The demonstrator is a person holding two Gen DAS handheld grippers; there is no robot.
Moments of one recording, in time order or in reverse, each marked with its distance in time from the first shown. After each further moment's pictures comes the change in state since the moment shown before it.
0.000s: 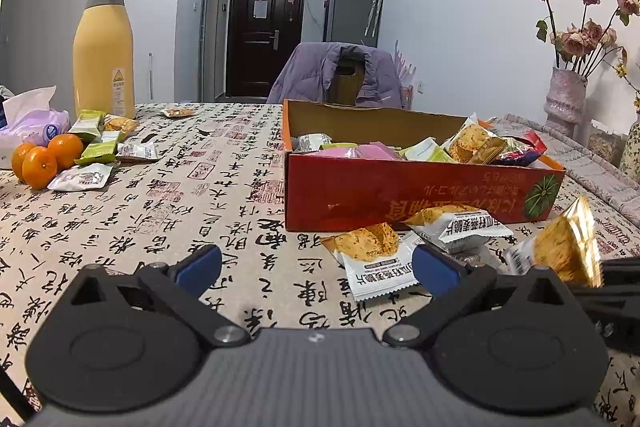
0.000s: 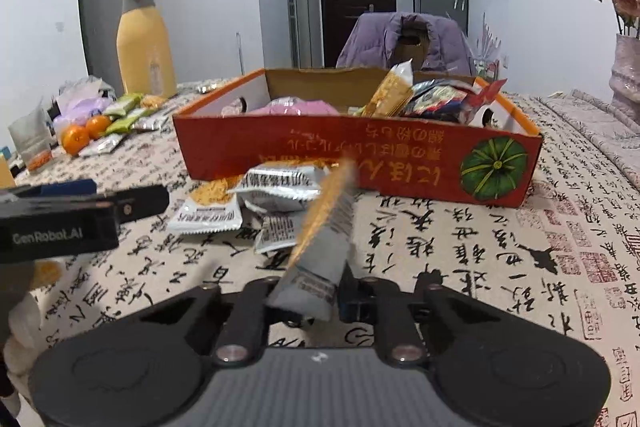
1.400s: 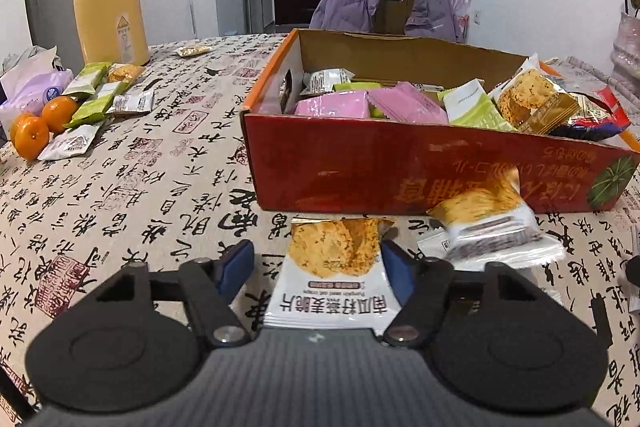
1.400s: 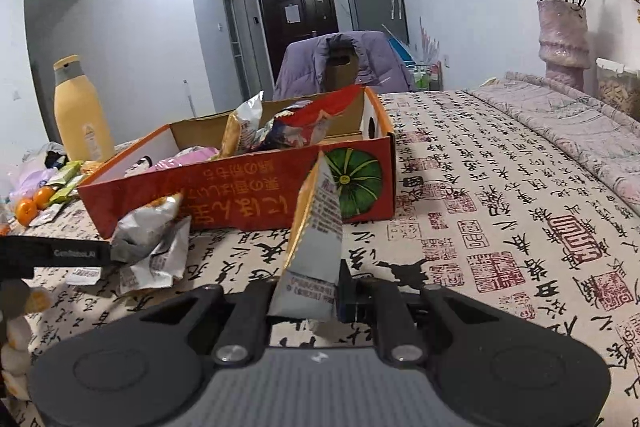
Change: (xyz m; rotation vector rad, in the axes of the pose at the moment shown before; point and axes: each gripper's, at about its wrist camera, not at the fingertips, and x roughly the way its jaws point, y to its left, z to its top) left arm 0.077 -0.044 0.023 -0.020 0.246 0.185; right arm -0.003 -0.101 -0.006 0.162 -0.084 -0.064
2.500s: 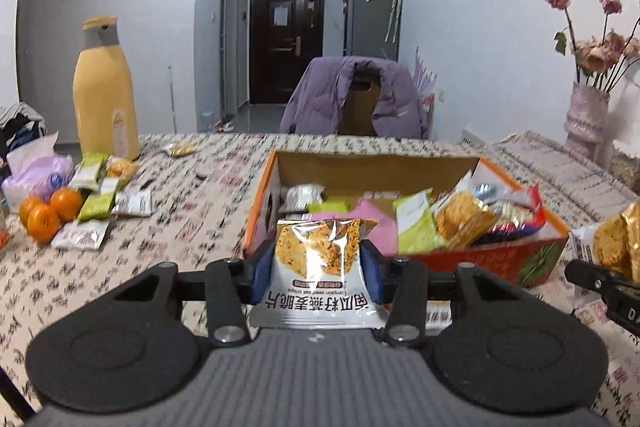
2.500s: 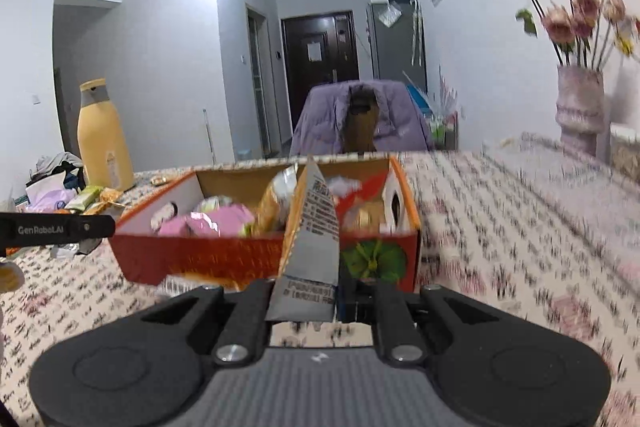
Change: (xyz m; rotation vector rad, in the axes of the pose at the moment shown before) left arm -0.077 0.002 0.036 0.019 -0.263 -0.092; right arm -0.022 0.026 0.045 -0.099 -0.142 0.009
